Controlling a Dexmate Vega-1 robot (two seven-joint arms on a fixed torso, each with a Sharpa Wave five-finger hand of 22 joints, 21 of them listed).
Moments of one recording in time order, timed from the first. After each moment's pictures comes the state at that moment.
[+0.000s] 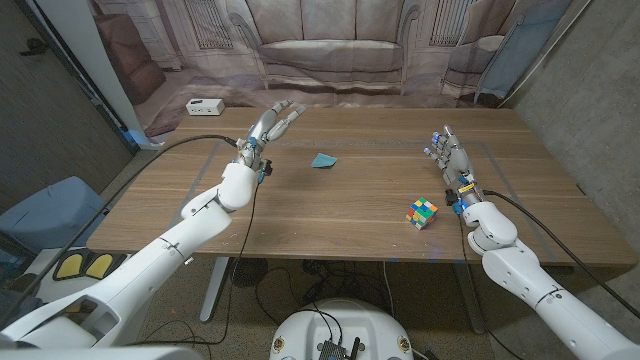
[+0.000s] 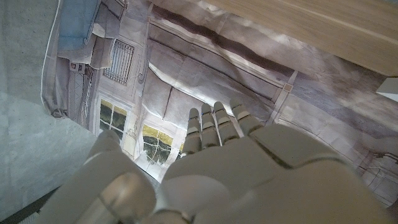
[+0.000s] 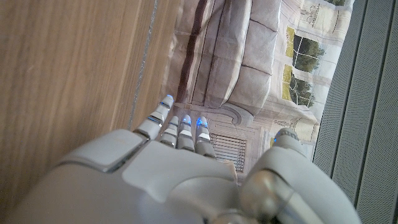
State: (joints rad) left arm 0.84 0.64 0.49 -1.68 0.21 -0.07 0.42; left_hand 0.20 -0.01 0.25 -0.02 0.19 0.25 0.07 0.20 0.18 0.25 0.05 0.22 0.21 0.20 0.05 0.20 0.18 0.11 0.09 0.21 0.17; right arm -1.11 -0.58 -0.26 -1.56 0.64 0.40 -0.09; right_hand 0.27 0.01 0.15 -0.04 0.19 0.14 0.10 0.20 0.19 0.10 0.13 0.21 0.20 0.01 0.08 0.20 0.23 0.22 0.01 0.27 0.17
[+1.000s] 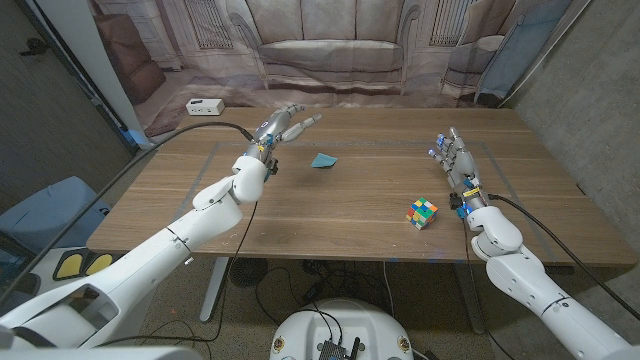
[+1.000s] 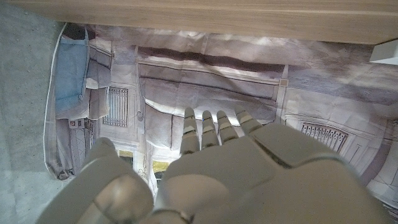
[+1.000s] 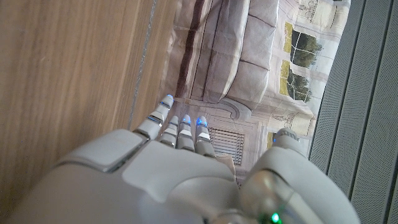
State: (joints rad) left arm 0.77 0.68 0.59 -1.81 0.38 0.24 0.33; left_hand 0.12 -0.04 0.20 0.00 0.20 0.28 0.02 0.19 0.18 0.11 0.05 0.19 0.20 0.02 0.06 0.18 0.18 -0.03 0.13 0.18 0.18; right arm -1.16 -0.59 -0.24 -1.59 0.64 0.42 -0.11; right_hand 0.27 0.01 0.15 -0.04 0.19 0.15 0.11 0.20 0.19 0.10 0.14 0.21 0.20 0.01 0.08 0.21 0.23 0.23 0.01 0.26 0.17
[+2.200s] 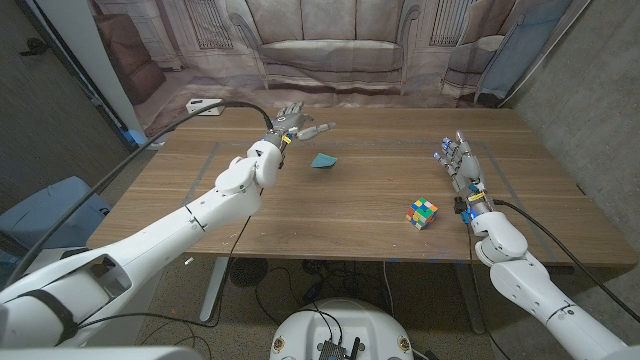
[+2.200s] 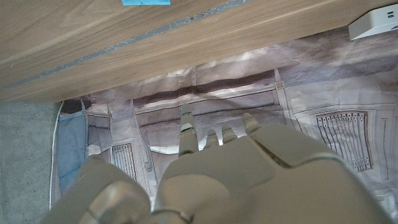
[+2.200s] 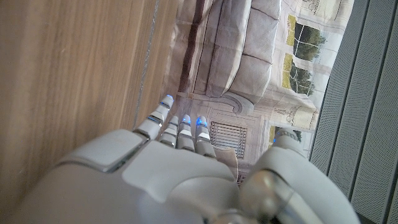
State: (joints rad) left arm 0.59 0.68 0.79 -1.85 0.64 0.58 0.04; left_hand 0.03 -0.08 0.09 0.06 0.25 0.34 0.01 0.18 0.18 -0.16 0.03 0.18 0.20 -0.17 0.08 0.17 0.18 -0.17 0.18 0.18 0.18; right arm -1.19 -0.59 -0.22 -1.59 0.65 0.43 -0.11; right_hand 0.26 0.02 0.14 -0.05 0.19 0.15 0.11 0.20 0.19 0.10 0.14 0.21 0.20 0.01 0.08 0.20 0.22 0.23 0.02 0.24 0.17
